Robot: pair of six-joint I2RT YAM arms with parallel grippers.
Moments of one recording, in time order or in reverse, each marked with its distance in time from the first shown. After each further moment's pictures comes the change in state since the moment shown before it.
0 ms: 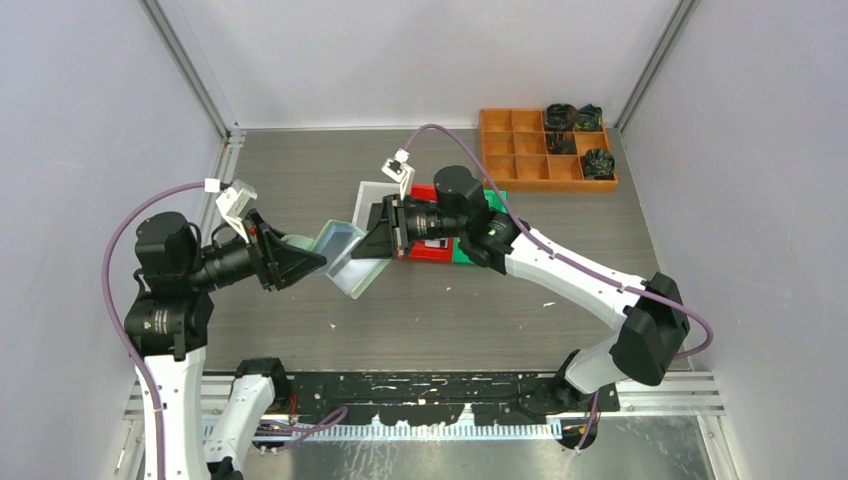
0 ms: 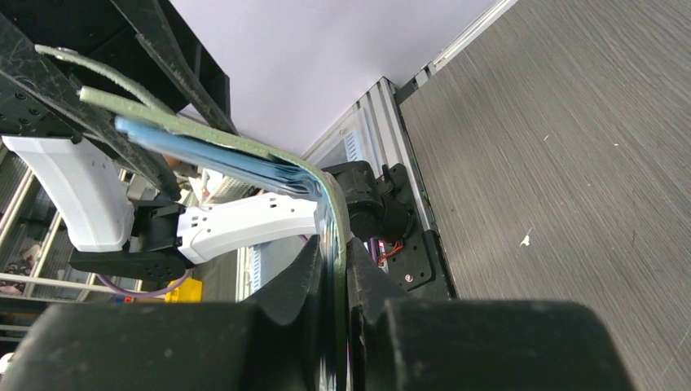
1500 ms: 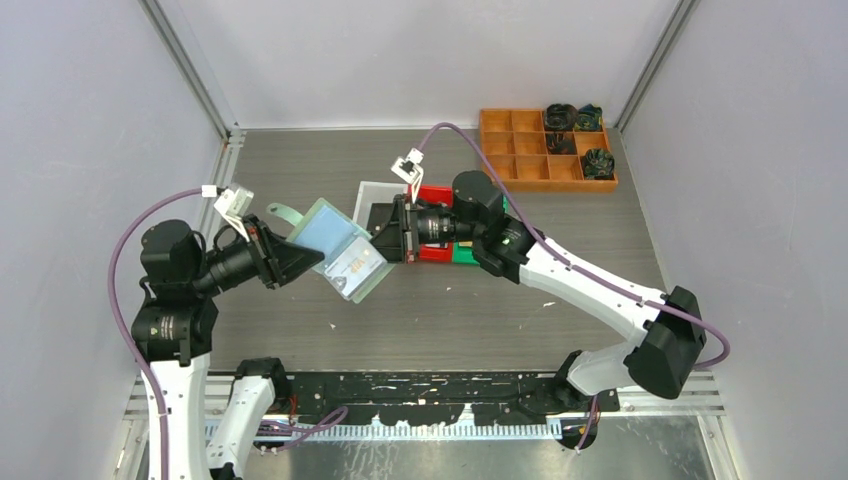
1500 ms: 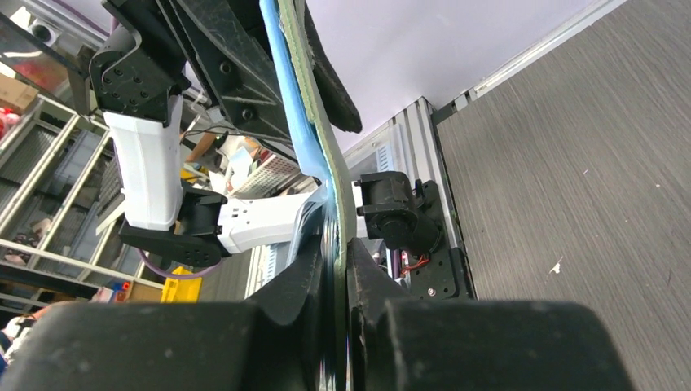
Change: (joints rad) left arm -0.001 -0.050 -0.080 0.045 -0.105 -0.110; right arm 0.018 -0.092 -0.054 0.097 -0.042 0.031
